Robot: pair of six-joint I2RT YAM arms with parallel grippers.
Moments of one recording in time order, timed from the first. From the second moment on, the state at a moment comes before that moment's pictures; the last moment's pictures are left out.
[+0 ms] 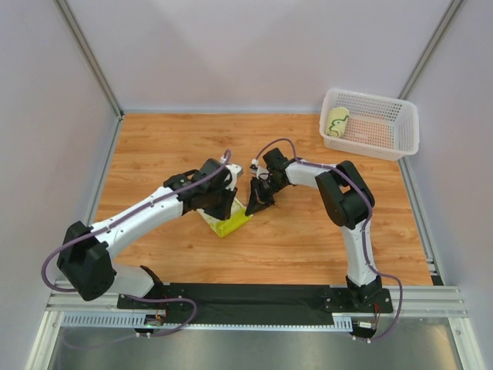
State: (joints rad) left arm -0.67 1.38 1.06 -0.74 0.05 -0.29; right arm 0.53 2.17 1.40 -0.46 -0.80 0.48
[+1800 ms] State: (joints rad) left arm -0.78 1.65 0.98 -0.65 -0.08 -0.22; right arm 0.53 2.15 1.45 -0.51 -0.77 0.47
